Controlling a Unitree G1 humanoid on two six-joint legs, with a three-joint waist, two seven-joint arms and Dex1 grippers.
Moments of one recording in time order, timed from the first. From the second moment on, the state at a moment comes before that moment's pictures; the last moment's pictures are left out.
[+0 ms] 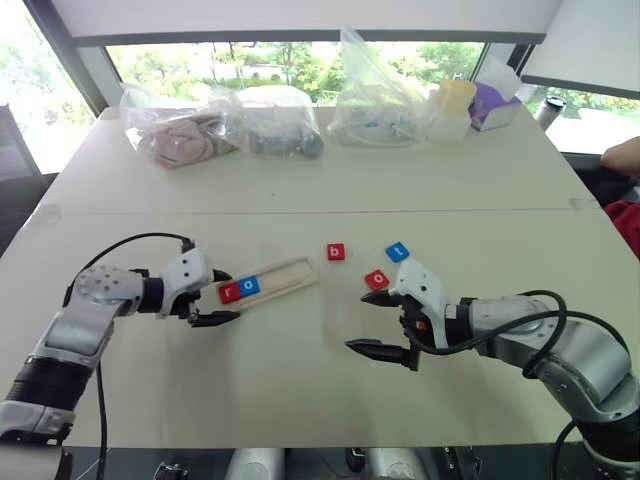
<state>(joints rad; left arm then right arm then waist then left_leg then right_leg) -0.31 0.84 -0.11 0.14 -0.19 0.16 -1.18 -0.24 -0.79 0.14 -0.66 0.68 0.98 0.67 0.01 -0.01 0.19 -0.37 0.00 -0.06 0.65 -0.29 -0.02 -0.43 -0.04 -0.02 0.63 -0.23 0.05</state>
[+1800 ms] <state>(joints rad) -0.27 0.93 0.01 -0.13 -0.29 0.47 -1.21 -0.70 -0.03 0.12 0.03 0.31 1.15 0.05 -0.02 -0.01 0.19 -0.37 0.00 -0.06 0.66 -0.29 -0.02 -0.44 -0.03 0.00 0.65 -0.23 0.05</state>
